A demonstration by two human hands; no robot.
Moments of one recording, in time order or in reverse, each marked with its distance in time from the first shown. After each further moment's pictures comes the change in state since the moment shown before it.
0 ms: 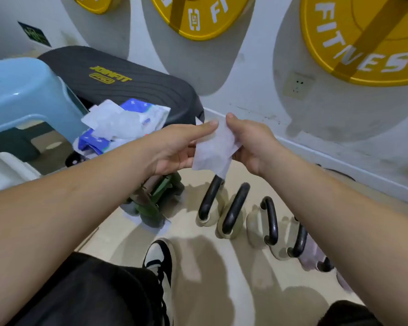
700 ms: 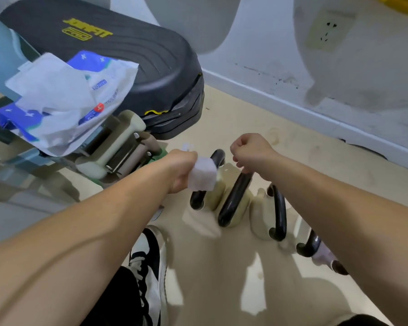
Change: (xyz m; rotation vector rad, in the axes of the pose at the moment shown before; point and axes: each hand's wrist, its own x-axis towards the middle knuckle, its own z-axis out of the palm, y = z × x) left_hand 0.131 -0.144 -0.007 -0.116 0.382 -0.300; right_hand 0.099 0.114 -0.074 -0.791 -0.004 0.084
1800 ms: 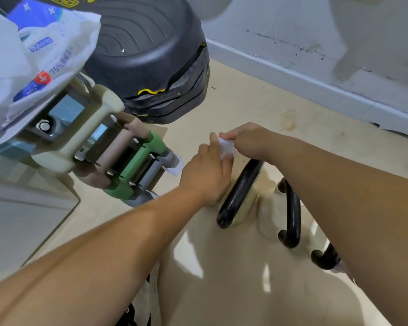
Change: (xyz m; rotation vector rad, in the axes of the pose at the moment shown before) left_hand 0.051 -0.066 0.050 1.210 0.241 0.529; right_hand 0.065 0.026 0.012 -0.158 -0.315 -0.043
